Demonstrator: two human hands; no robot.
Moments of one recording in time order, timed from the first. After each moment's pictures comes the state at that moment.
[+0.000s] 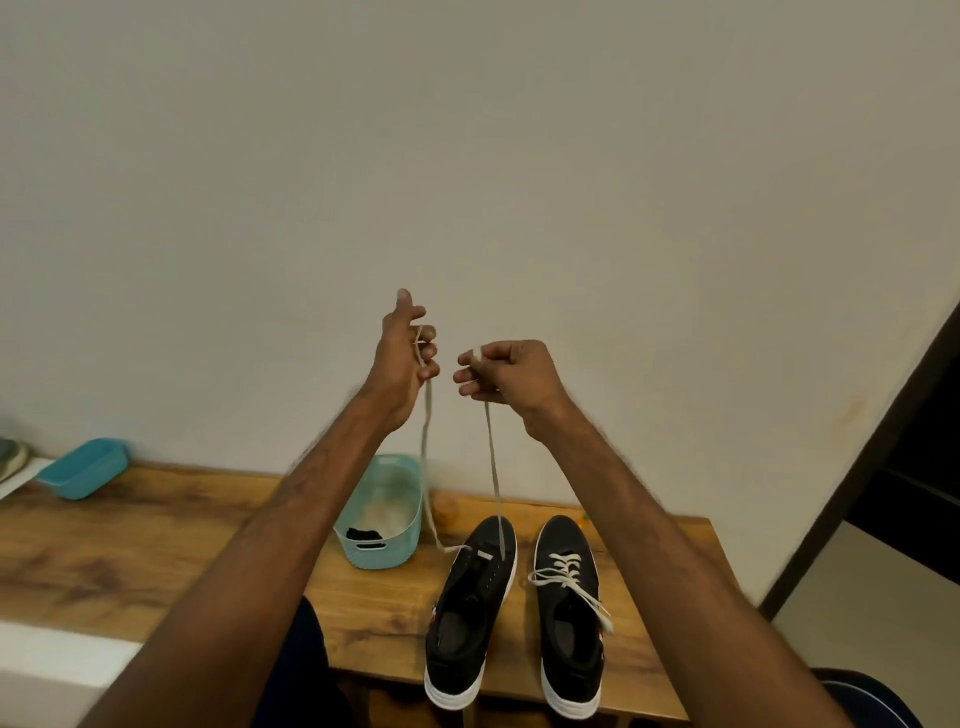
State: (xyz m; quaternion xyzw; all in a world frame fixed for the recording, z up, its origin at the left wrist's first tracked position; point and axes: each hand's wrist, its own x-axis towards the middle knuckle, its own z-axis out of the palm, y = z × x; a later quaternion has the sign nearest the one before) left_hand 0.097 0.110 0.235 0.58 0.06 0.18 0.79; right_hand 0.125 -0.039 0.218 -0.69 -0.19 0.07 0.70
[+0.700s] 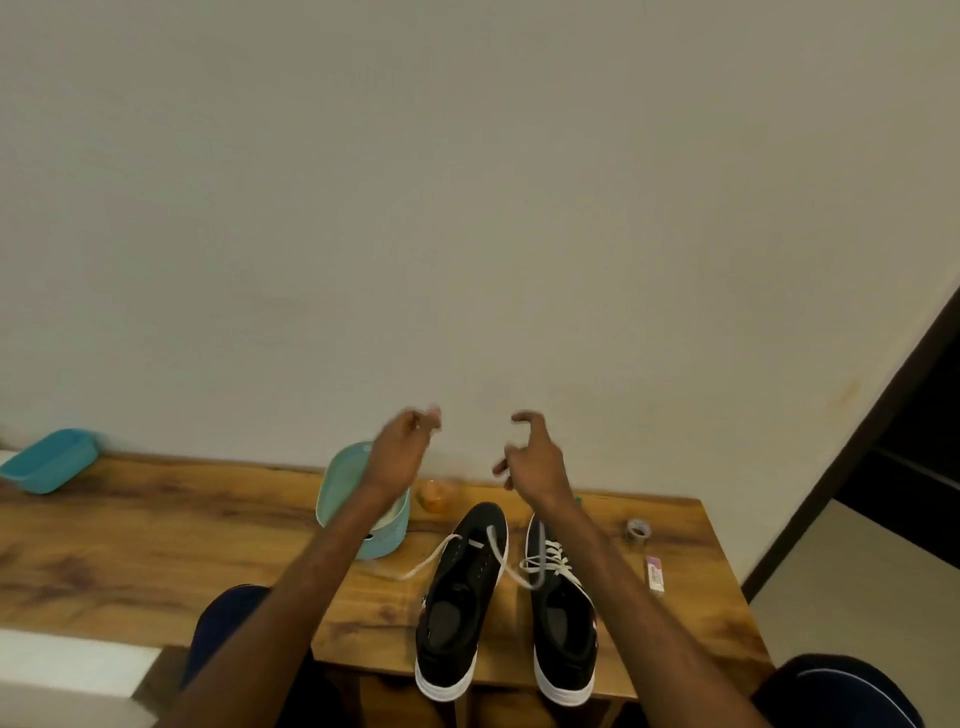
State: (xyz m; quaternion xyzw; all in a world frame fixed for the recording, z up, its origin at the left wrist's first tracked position) left_hand 0.100 0.122 0.093 0.82 0.08 0.15 0.55; right_hand 0.140 -0.062 0.079 -0.83 -0.04 0.03 0.56
